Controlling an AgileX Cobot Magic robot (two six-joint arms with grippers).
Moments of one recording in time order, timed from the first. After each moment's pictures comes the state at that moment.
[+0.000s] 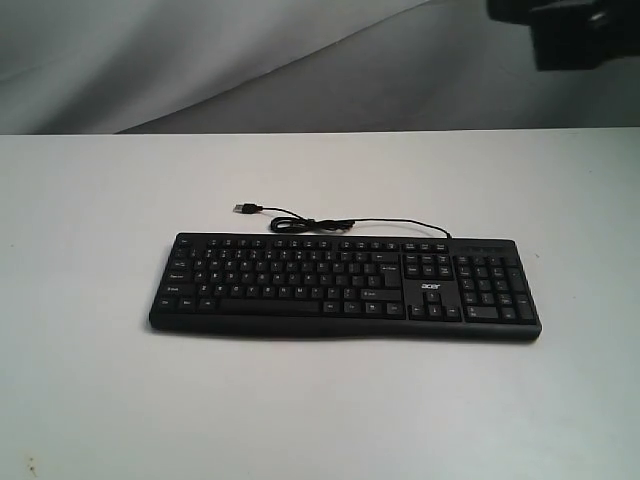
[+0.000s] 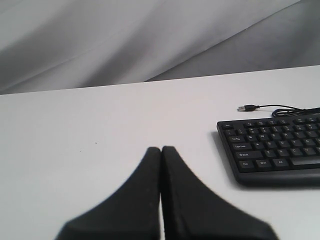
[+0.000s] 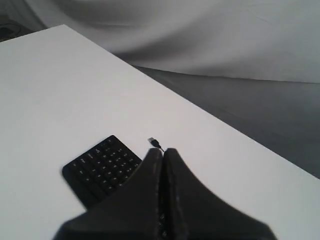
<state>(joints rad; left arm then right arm) 0.15 0.00 0.00 0.07 0.29 -0.12 0.50 1.01 -1.12 0.25 0.60 -0.36</state>
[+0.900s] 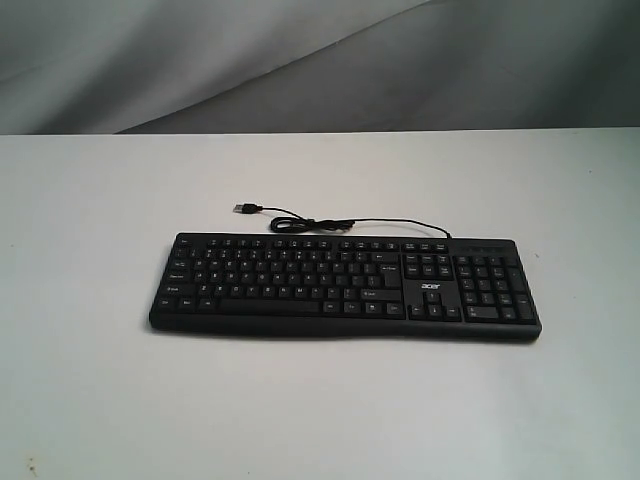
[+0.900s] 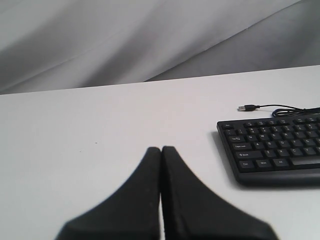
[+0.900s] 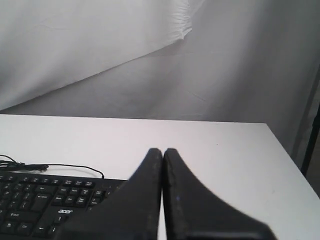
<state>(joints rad) 0.15 0.00 0.00 0.07 0.29 -0.12 -0.07 0.15 -0.23 0.31 0.31 -0.33</state>
